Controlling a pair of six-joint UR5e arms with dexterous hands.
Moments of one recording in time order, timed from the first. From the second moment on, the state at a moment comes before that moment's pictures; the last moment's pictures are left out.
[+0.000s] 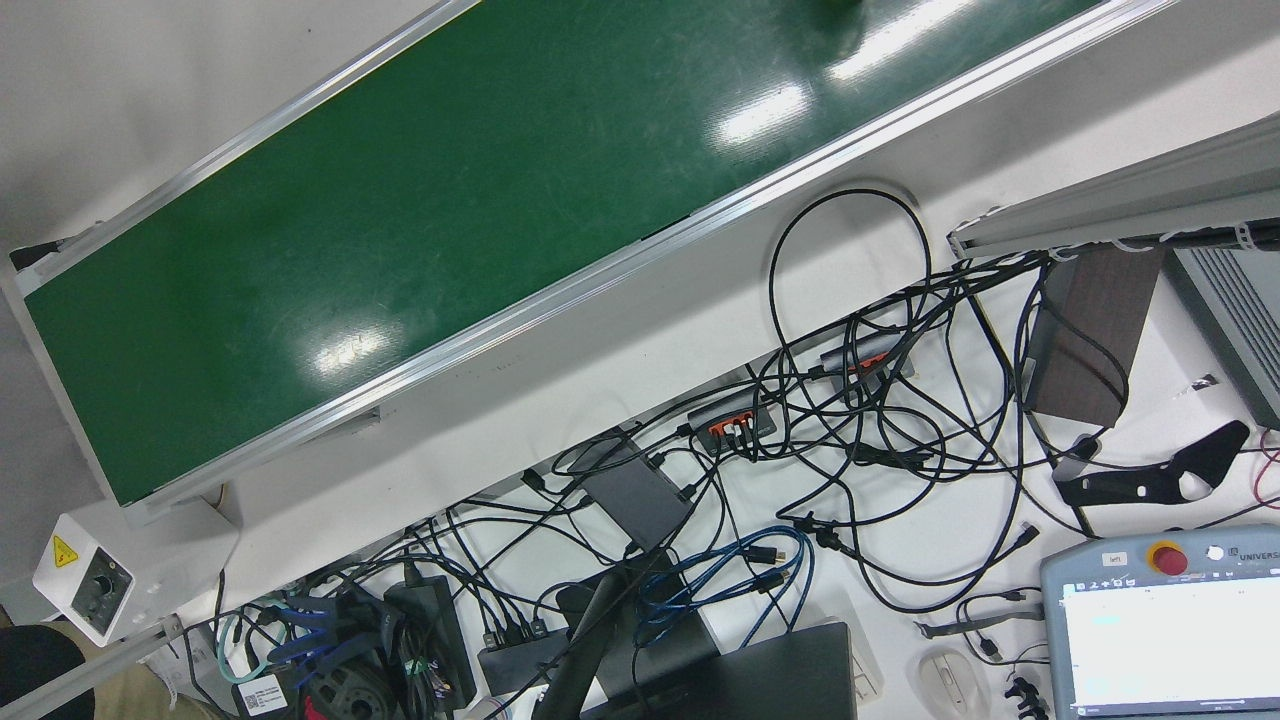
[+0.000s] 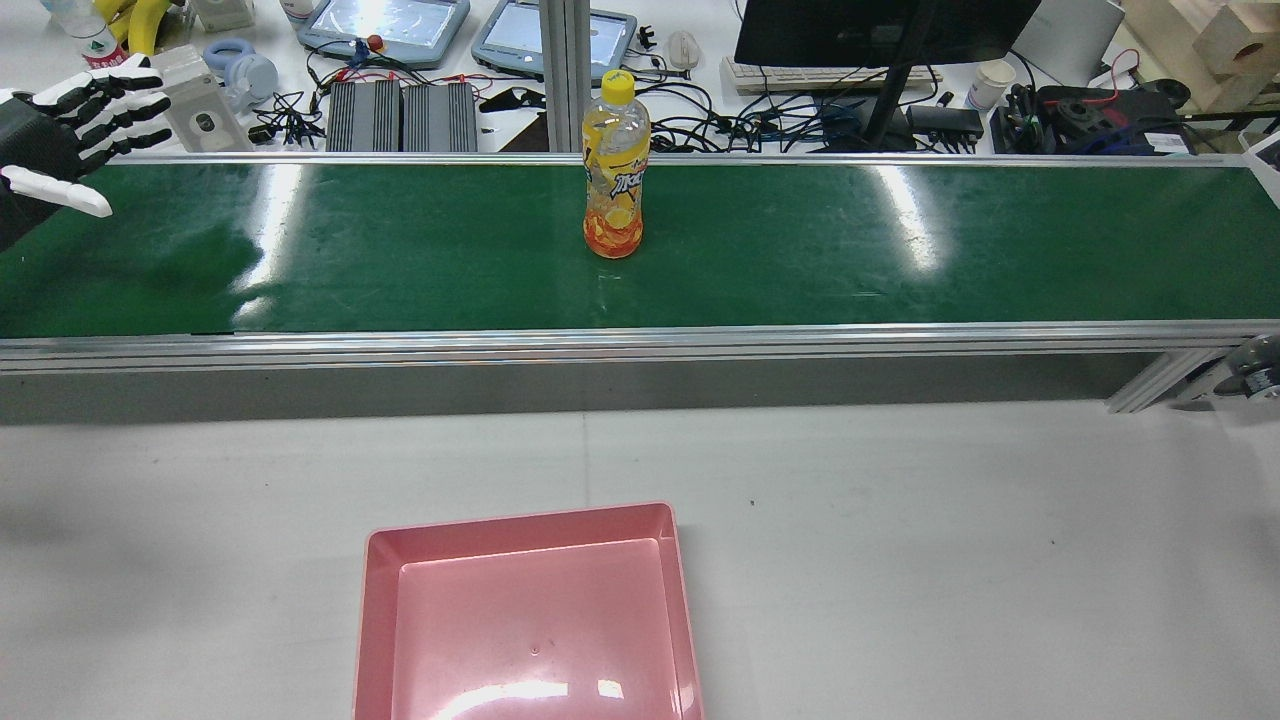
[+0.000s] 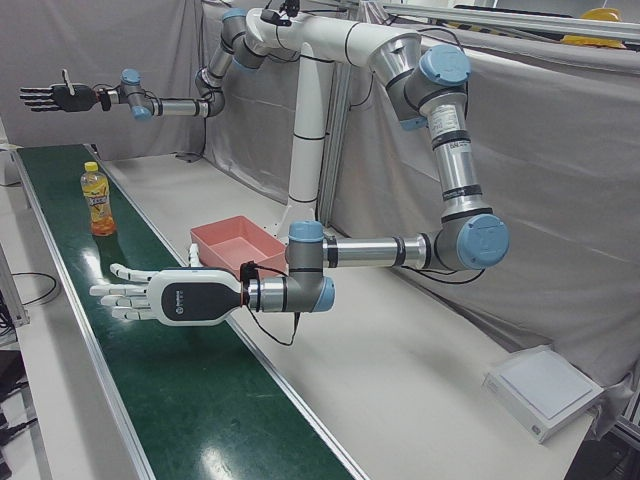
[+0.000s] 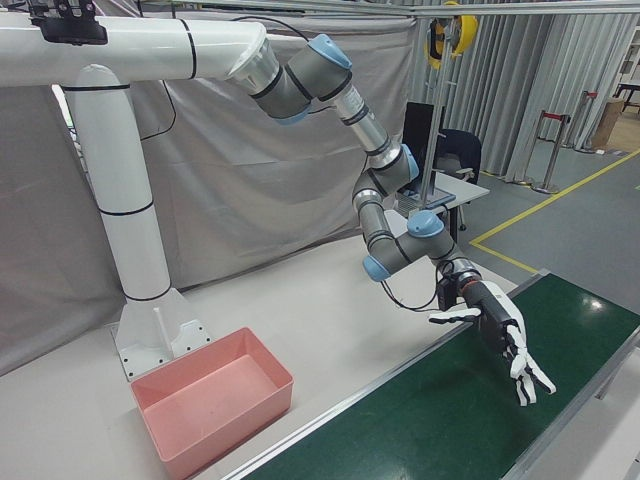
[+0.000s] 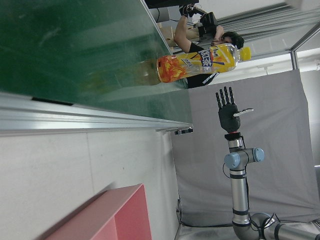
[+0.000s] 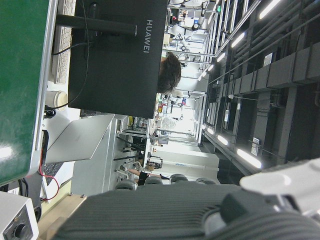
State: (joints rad) left arm -1.11 -1.79 -1.69 -0.03 1.47 0.35; right arm 1.59 -1.57 1.65 -3.27 -1.58 -0.10
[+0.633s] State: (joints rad) left arm -1.11 -1.79 -1.69 -0.03 1.47 0.35; right arm 1.59 -1.57 1.65 -3.27 -1.58 -0.10
